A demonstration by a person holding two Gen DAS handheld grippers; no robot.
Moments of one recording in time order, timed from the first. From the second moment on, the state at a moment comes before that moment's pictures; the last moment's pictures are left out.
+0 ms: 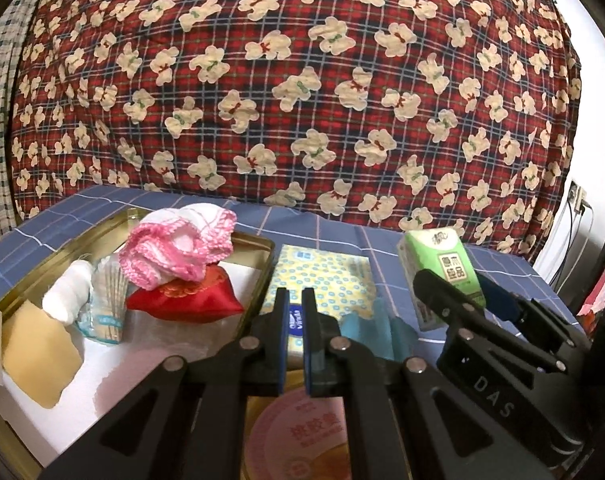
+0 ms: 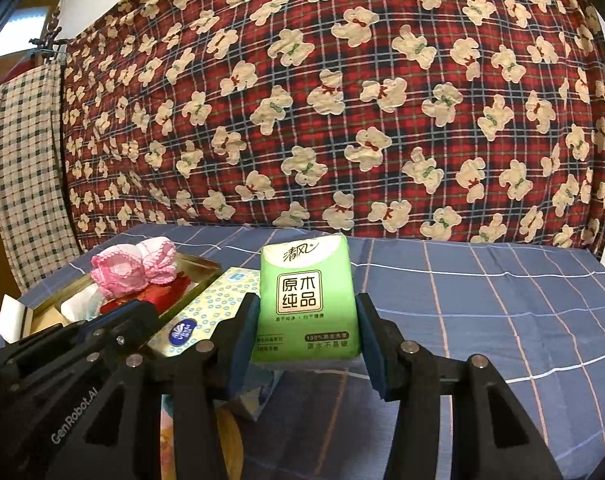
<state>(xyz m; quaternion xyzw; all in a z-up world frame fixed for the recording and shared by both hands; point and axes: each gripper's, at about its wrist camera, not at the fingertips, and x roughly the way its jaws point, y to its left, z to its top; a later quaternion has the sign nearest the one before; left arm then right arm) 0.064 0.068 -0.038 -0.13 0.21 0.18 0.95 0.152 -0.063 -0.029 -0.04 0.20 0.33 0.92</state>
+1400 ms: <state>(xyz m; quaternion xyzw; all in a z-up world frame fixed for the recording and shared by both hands) -0.016 0.128 0.002 -0.13 0.17 0.24 0.95 0.091 0.021 0.010 -0.03 0.19 0.43 0.88</state>
